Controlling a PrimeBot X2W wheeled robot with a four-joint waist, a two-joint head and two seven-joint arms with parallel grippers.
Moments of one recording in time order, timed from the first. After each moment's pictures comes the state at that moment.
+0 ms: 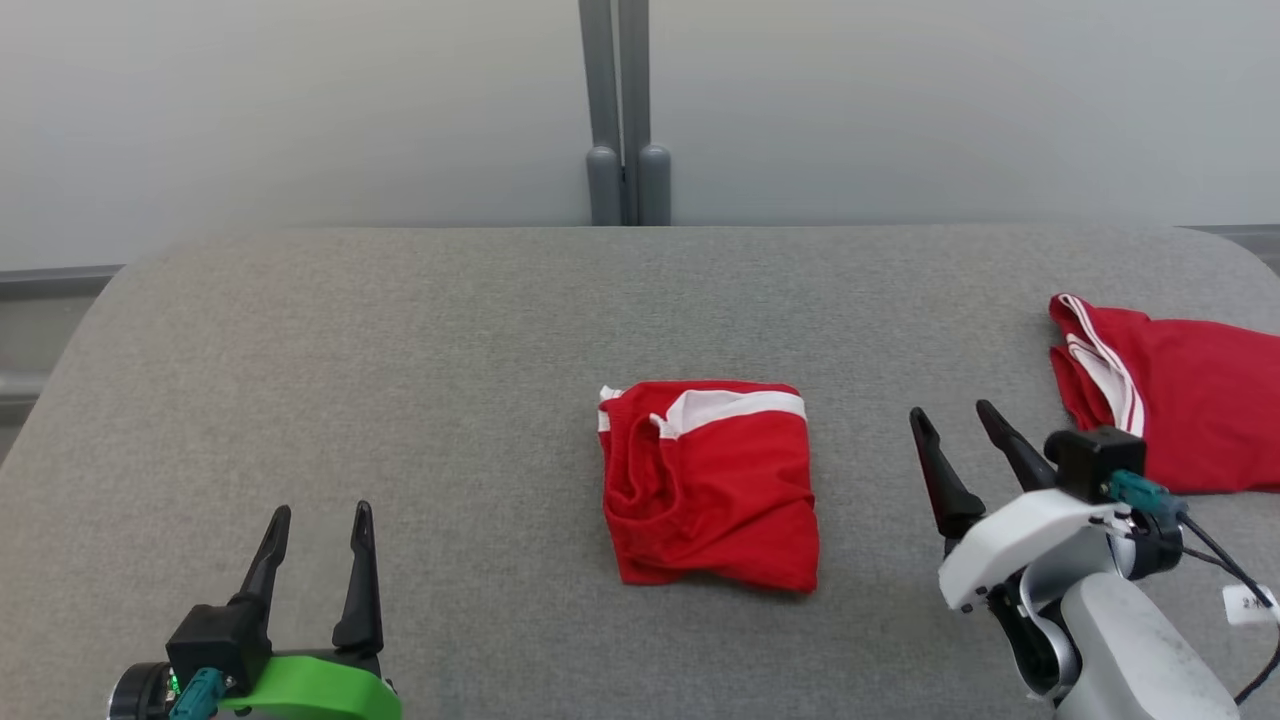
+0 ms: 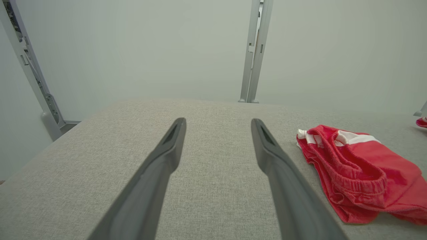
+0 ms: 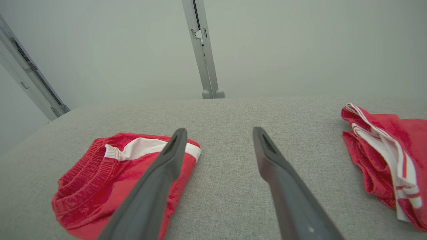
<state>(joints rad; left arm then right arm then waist) 0.01 0.12 -0.07 0.22 -0.24 -0.06 -0.26 -0.26 -0.17 0.19 0.46 0.38 0.13 -0.18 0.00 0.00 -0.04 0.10</state>
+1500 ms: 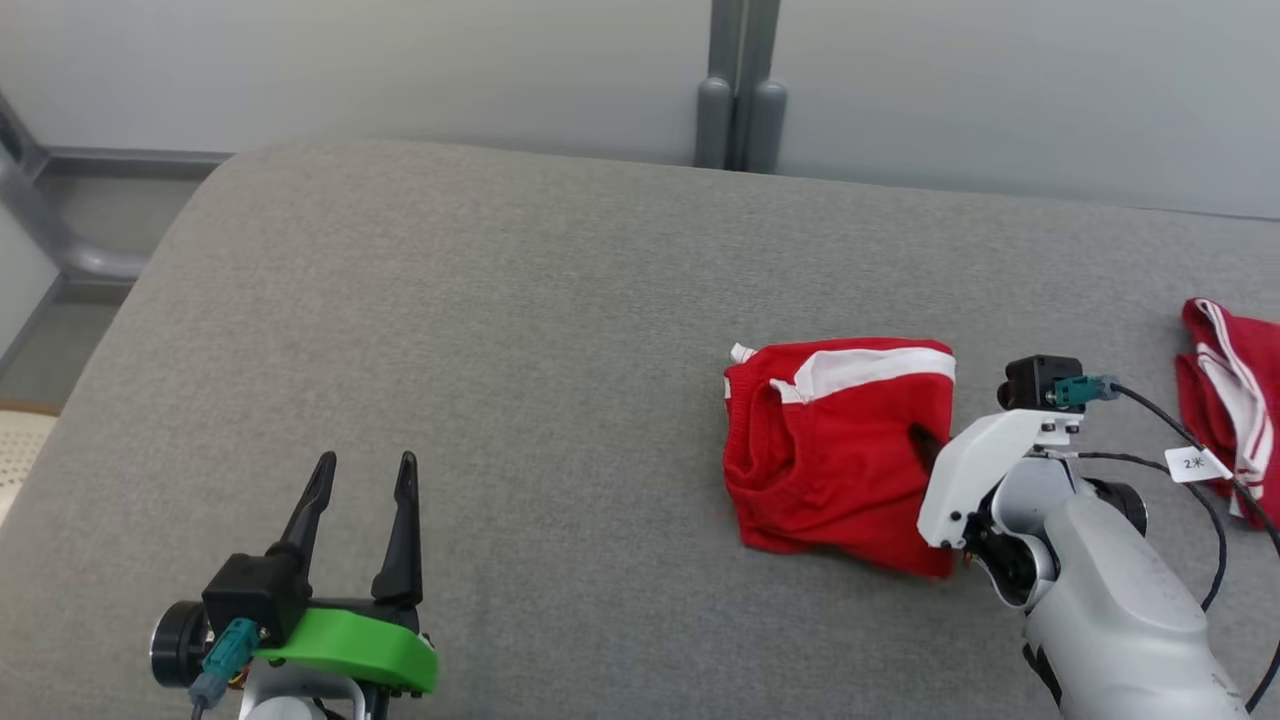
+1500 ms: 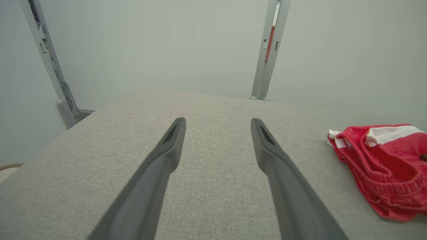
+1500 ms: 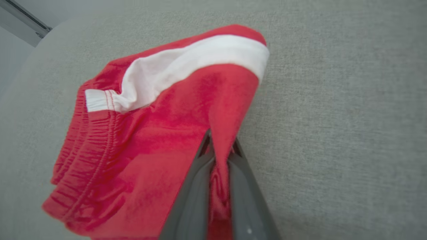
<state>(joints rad) -0.07 0.08 -0.10 0.24 -0.23 -0.11 -0.26 -0.50 -0.10 0.11 0.79 0.44 0.13 0.22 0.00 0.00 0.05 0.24</state>
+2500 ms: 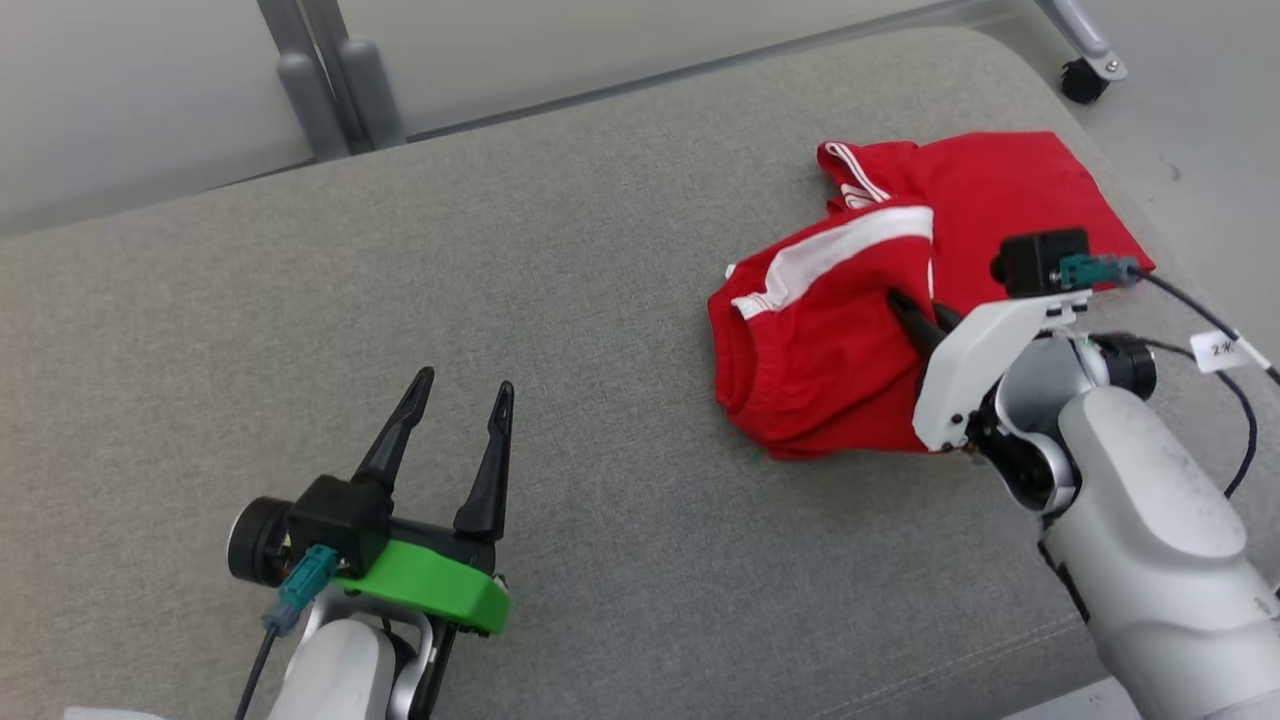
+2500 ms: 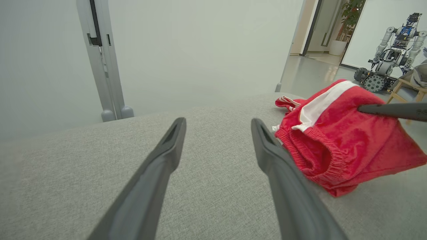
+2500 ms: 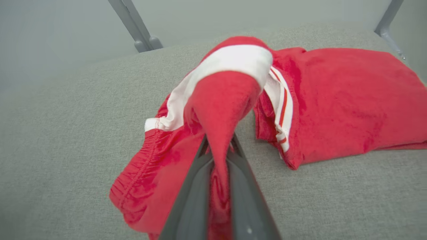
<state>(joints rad) -0.20 0.08 -0.25 0.23 -0.23 -0.12 -0.26 -0.57 -0.20 0.26 0.51 0.49 0.13 0.26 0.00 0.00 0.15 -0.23</state>
